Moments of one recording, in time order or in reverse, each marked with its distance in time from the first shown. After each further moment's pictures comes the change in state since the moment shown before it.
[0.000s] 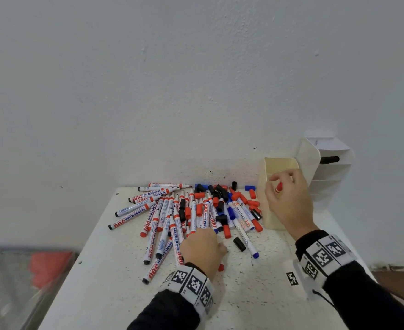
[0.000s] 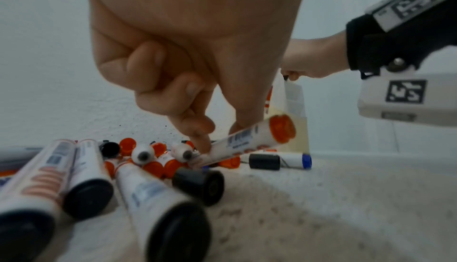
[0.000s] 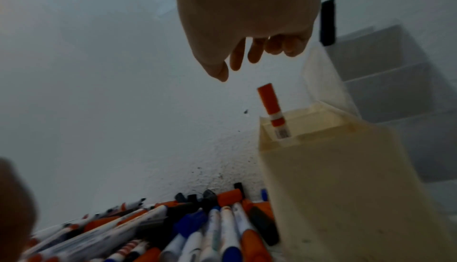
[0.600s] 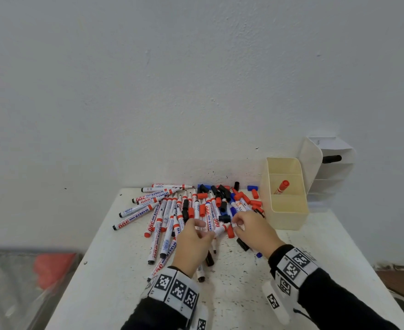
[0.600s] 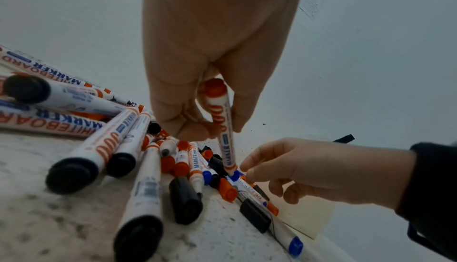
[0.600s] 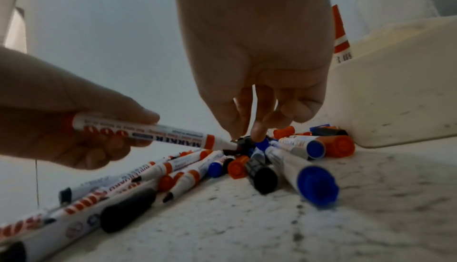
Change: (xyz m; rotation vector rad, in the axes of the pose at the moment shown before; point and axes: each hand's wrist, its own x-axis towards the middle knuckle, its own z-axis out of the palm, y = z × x) left_hand -0.001 -0.032 -0.001 -0.989 0.134 -0.023; right_hand -0.048 -0.028 0.048 0.073 -0.780 0.128
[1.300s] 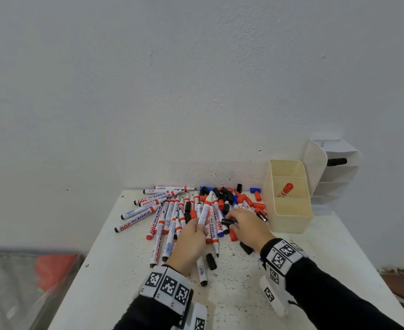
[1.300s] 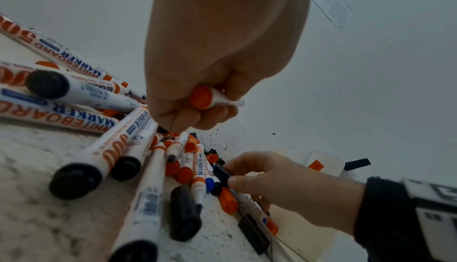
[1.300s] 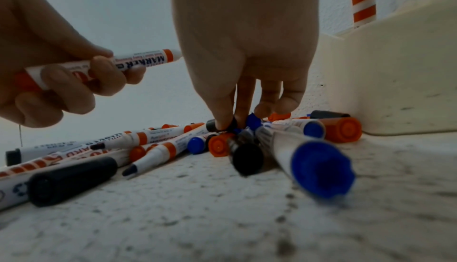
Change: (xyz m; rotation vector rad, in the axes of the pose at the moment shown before) left_hand 0.013 0.005 -0.009 -0.053 -0.069 -0.041; right_hand 0.025 -0.003 0.011 -0.096 -0.023 -0.101
